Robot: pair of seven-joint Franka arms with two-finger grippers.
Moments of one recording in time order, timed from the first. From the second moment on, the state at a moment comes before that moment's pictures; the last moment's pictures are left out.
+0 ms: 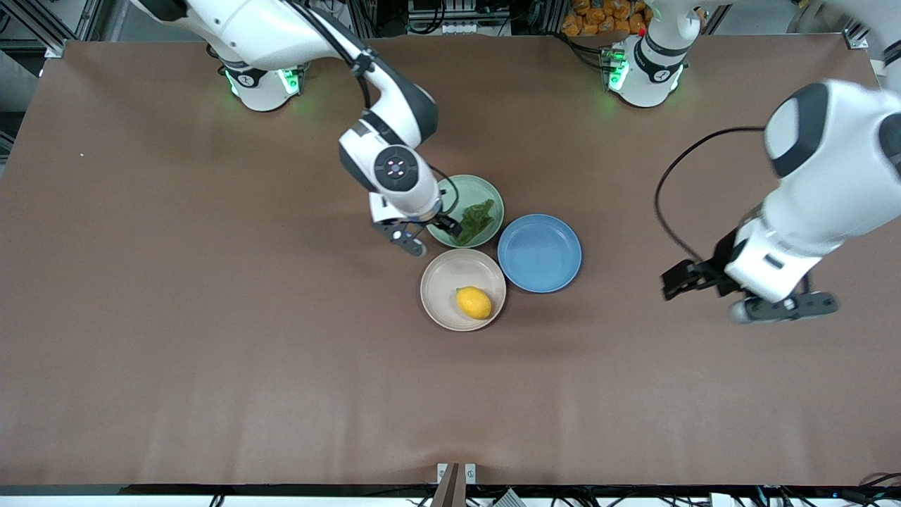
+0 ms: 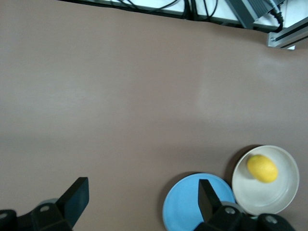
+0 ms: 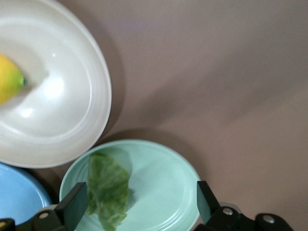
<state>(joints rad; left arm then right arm) 0.06 0.31 -0.31 -1.46 0.02 1.92 -0.32 0.46 0.58 0.33 -1.67 0.03 2.15 1.35</state>
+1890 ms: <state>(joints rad) 0.13 0.04 -0.32 -1.53 0.03 1.63 -0.27 0.01 0.28 0.03 -1.72 0.01 1.86 0.25</state>
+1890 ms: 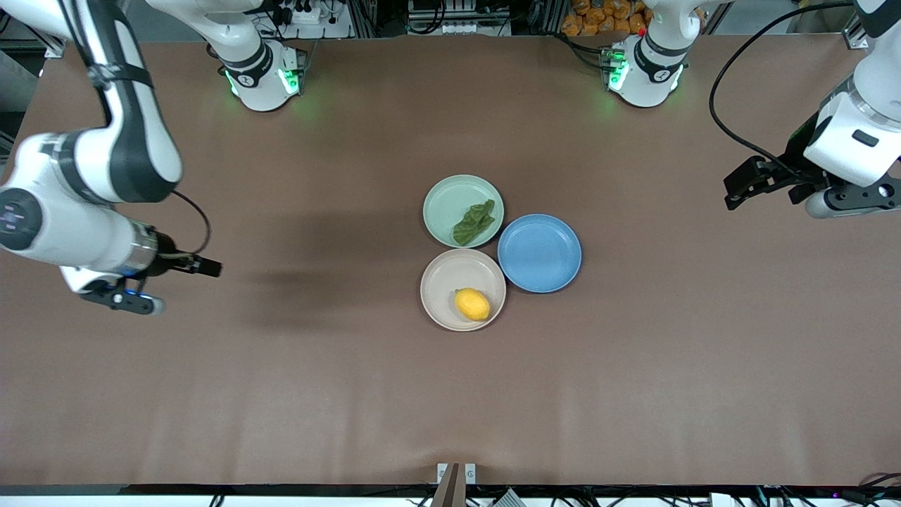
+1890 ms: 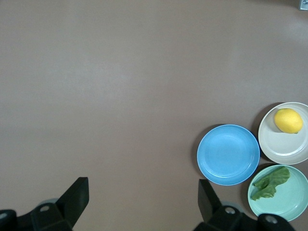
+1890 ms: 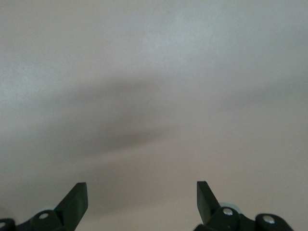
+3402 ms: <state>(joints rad) 0.02 0.03 -0.20 -1.53 0.03 1.59 -0.22 0.00 0.05 -0.06 -1.49 -0.02 1.52 0.11</state>
